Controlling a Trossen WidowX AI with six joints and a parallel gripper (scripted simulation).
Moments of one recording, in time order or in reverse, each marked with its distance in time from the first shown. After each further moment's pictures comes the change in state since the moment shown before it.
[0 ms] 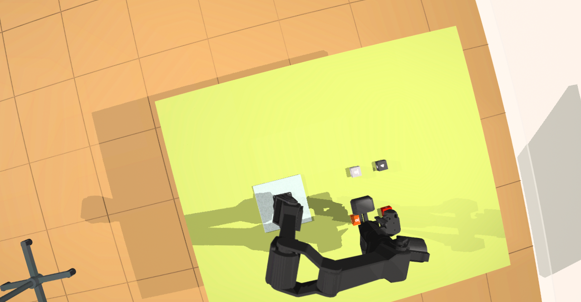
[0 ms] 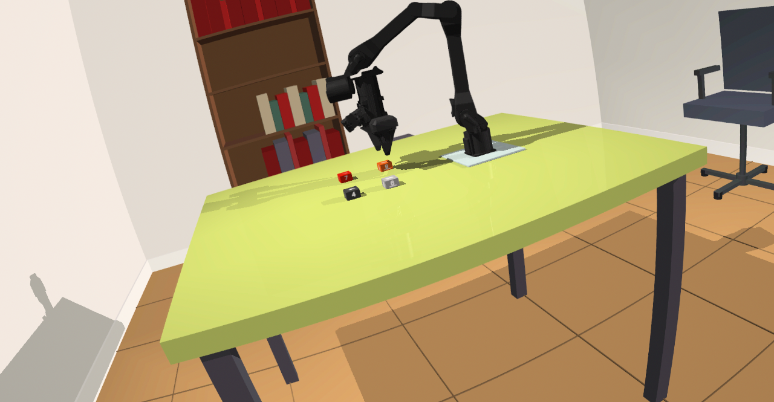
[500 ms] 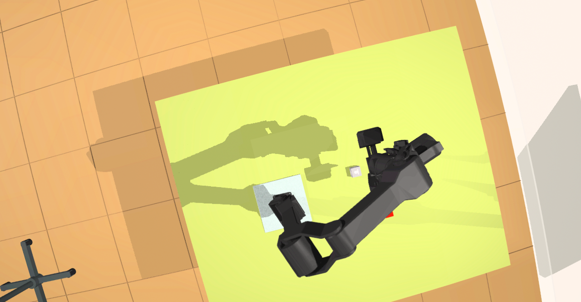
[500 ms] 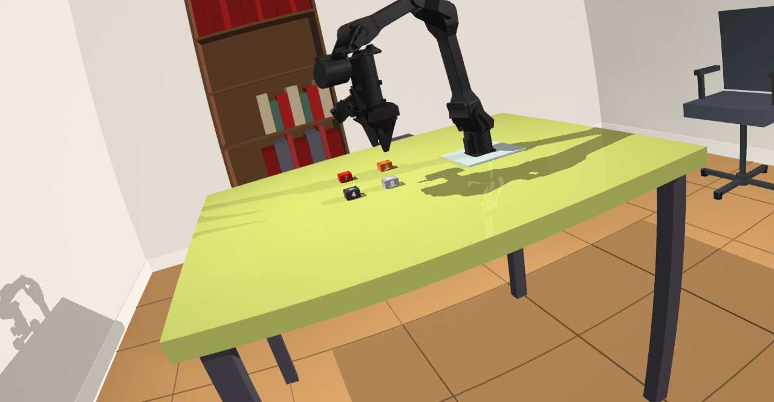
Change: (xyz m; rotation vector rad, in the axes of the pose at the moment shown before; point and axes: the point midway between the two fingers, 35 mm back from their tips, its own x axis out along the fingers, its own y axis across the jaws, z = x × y) arm -0.054 0.192 0.049 -0.014 -0.014 0.019
